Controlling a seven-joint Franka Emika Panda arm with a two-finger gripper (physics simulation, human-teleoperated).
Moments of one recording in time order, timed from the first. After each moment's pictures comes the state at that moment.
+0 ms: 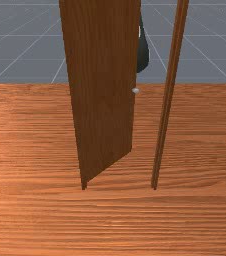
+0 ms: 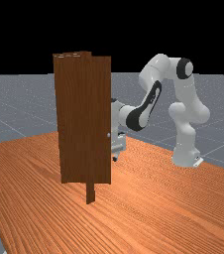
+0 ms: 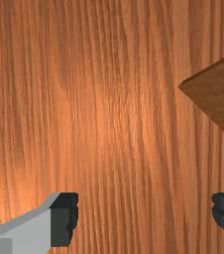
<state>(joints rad) 0.01 0.39 -0.05 -1.94 -0.03 2.34 -0.77</state>
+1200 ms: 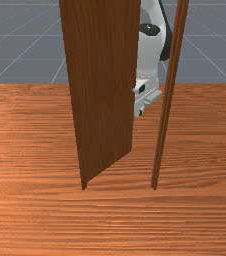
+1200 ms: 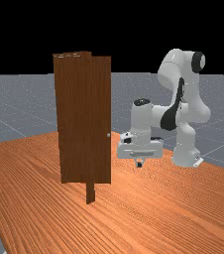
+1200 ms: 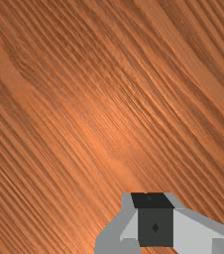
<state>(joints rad) 0.18 0.20 0.00 -2.22 -0.04 2.40 0.07</state>
